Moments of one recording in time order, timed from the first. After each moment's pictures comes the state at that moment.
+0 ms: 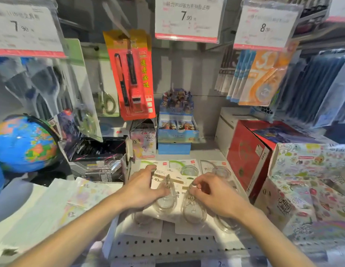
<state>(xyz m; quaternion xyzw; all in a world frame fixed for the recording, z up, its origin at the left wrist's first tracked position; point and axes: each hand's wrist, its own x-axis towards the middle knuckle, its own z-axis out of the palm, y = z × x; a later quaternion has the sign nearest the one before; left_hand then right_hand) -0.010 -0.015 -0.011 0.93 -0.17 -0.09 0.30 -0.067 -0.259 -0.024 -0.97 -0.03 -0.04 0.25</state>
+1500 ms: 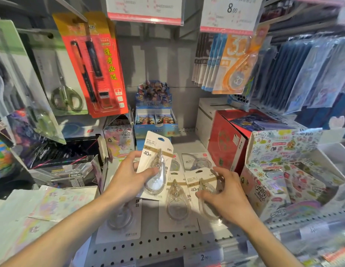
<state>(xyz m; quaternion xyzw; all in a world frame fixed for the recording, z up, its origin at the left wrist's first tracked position) -0.007 -0.054 -0.010 0.79 -0.11 -0.06 0.60 -0.114 -0.295 -0.038 -0.88 0.18 -0.12 0.42</state>
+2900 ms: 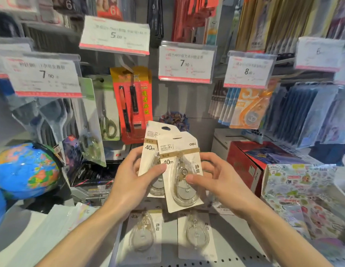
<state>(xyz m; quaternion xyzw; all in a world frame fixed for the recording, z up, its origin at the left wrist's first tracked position) -0.027 -0.009 0.056 0.70 -0.19 0.08 0.69 -0.081 -0.236 0.071 -0.75 -0.08 -0.08 0.65</state>
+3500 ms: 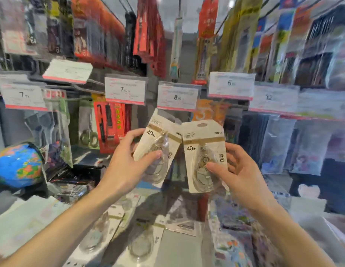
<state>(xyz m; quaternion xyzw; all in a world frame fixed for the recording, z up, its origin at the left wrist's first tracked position) -0.092 -0.133 0.133 0.74 -0.18 0.26 0.59 -0.114 -0.404 0.124 -0.75 -0.19 -0.23 0.59</state>
